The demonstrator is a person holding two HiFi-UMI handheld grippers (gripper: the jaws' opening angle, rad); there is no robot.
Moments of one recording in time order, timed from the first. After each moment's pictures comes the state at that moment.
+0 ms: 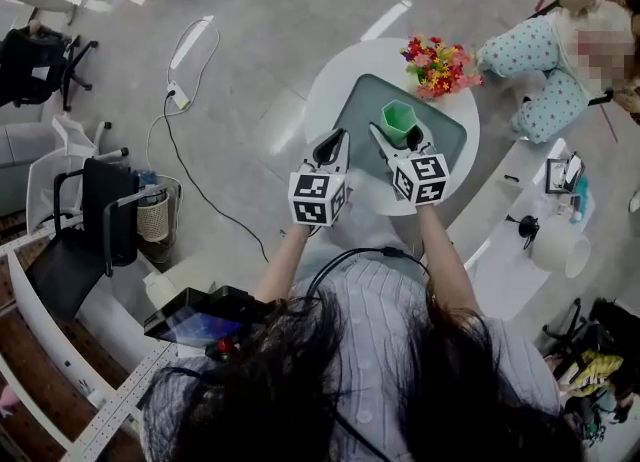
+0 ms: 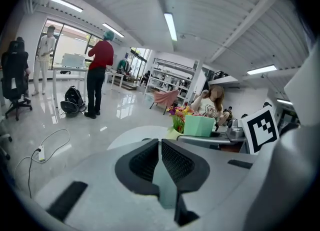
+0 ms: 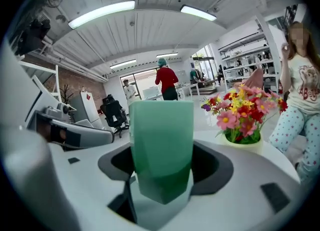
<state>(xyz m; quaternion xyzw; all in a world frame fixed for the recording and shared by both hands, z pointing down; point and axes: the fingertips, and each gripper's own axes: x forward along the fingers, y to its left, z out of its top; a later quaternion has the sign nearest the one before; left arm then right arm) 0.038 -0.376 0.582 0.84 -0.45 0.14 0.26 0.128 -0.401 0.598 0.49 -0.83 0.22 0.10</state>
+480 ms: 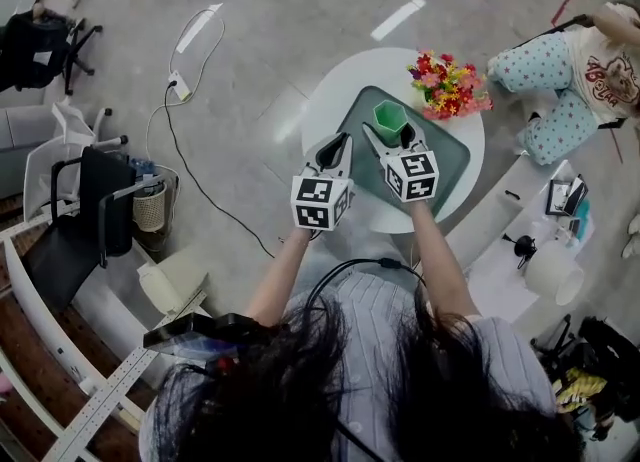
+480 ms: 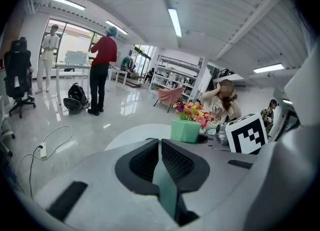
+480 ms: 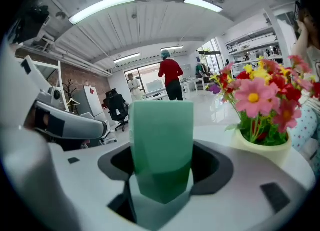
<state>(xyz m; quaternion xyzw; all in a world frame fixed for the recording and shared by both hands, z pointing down) 0.054 -0.407 0.609 0.83 -0.47 0.16 0.27 0.121 -0.447 0.651 0.46 -0.85 0.23 0.13</state>
